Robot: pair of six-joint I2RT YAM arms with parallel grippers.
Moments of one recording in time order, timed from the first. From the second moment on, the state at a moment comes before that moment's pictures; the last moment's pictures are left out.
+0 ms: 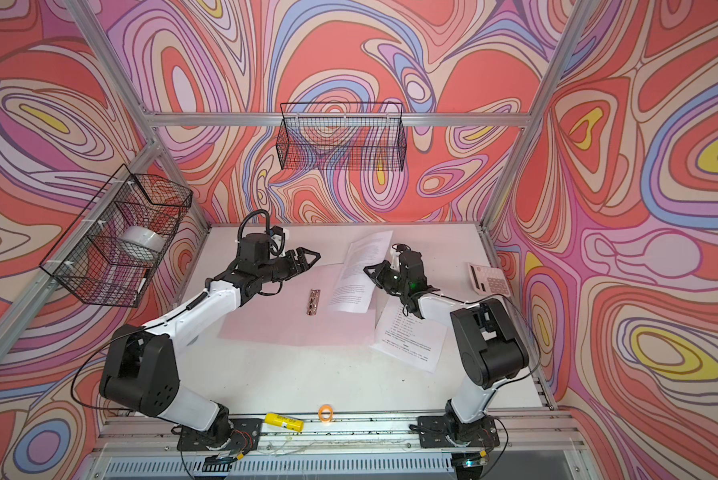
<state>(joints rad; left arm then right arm) -0.32 1.51 1.07 -0.09 0.40 -0.70 0.31 1.71 0.91 0.44 -0.50 1.06</state>
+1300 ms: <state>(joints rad) -0.10 1.33 0.89 -0.14 0.45 -0.73 0.48 2.10 1.44 0.19 -0.69 0.93</state>
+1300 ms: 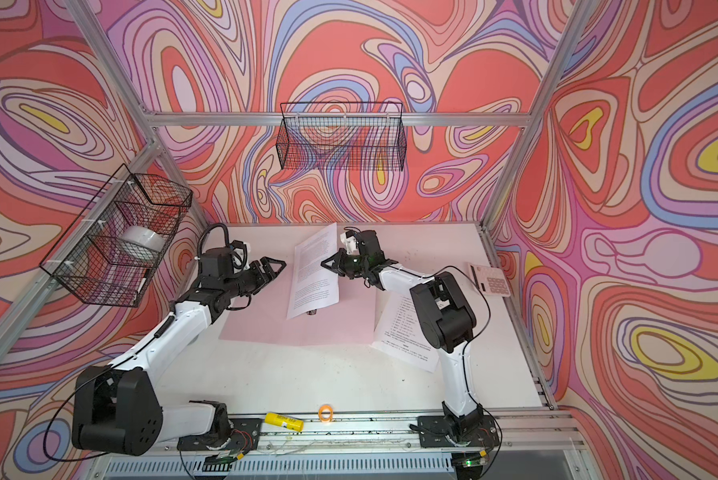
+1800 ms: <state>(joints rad) -0.10 1.34 0.88 -0.12 0.48 -0.73 0.56 2.11 1.44 0.05 -0.57 0.76</state>
